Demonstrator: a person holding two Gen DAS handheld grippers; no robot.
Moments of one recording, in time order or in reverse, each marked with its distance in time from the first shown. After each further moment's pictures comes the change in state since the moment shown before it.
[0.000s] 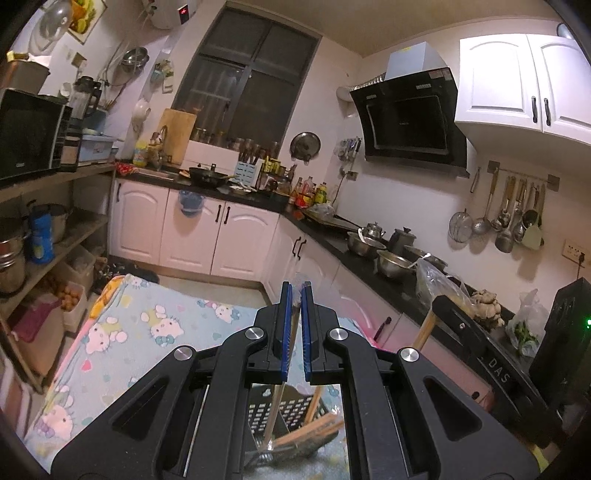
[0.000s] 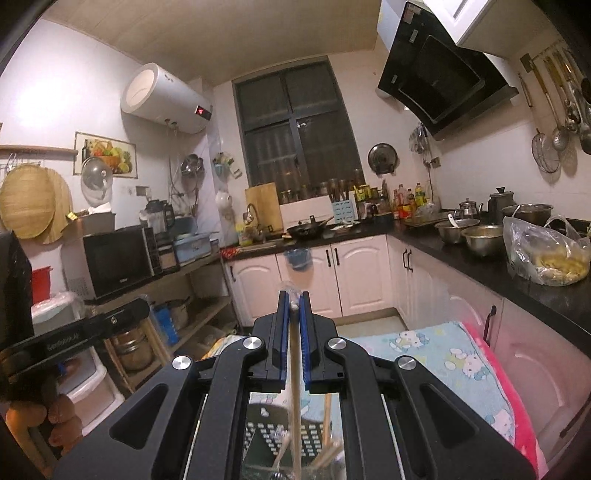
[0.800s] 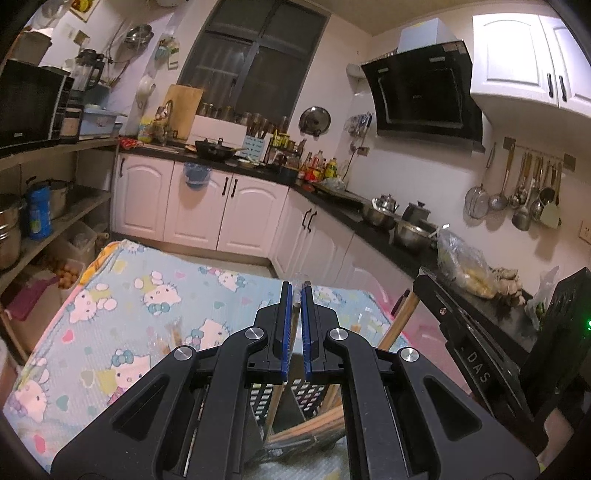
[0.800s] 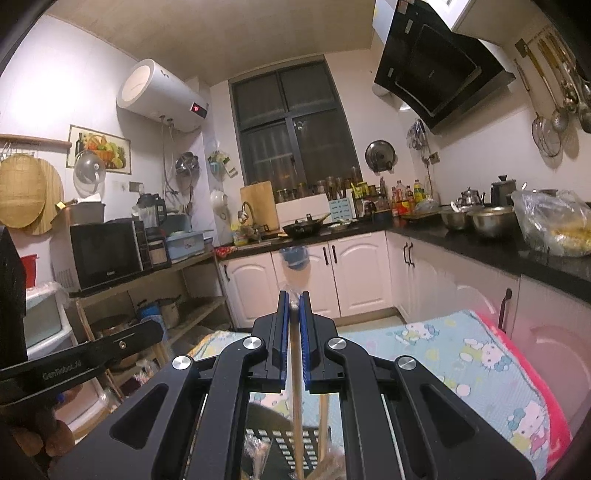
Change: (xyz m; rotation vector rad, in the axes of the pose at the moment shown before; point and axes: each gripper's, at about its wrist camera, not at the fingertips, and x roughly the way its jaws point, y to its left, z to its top) left arm 0.051 0.012 -0.058 -0.008 0.092 0.033; right arm 0.054 -0.011 -0.064 0.007 0.006 -0.006
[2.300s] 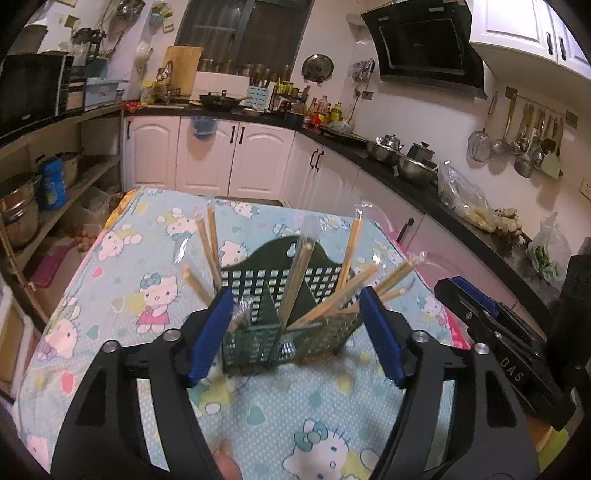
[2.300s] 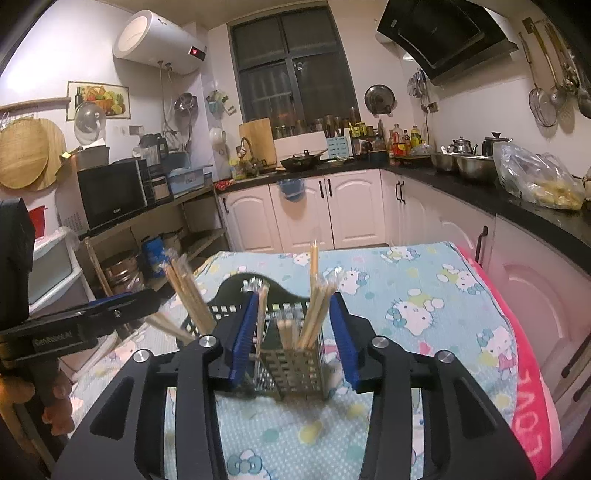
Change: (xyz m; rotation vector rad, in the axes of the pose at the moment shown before) left arm -0.054 -0.001 -0.048 0.036 0.221 0.047; right arm -0.089 0.008 -0.050 -0.026 0.260 -0.019
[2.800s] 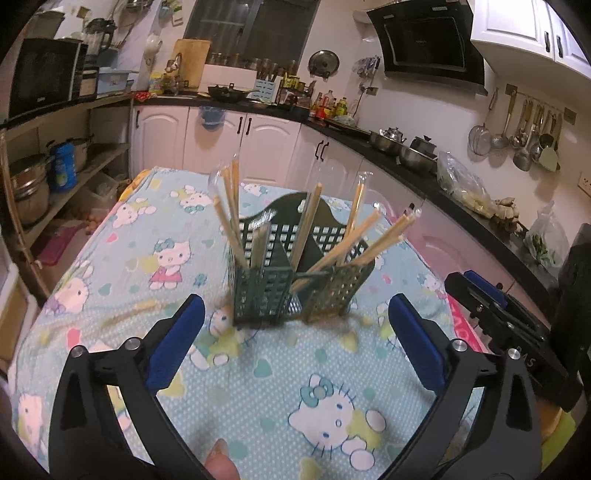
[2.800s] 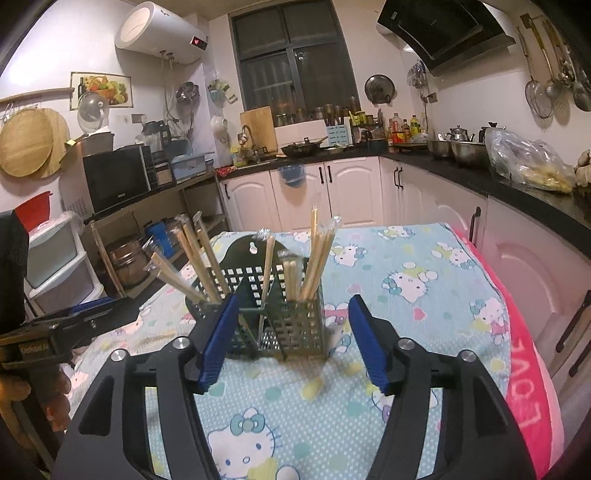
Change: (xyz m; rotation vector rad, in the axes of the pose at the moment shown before) left arm -0.030 0.009 -0.049 -0.023 0.011 0.010; right arm -0.031 0.006 -0.033 -0.014 0.038 0.001
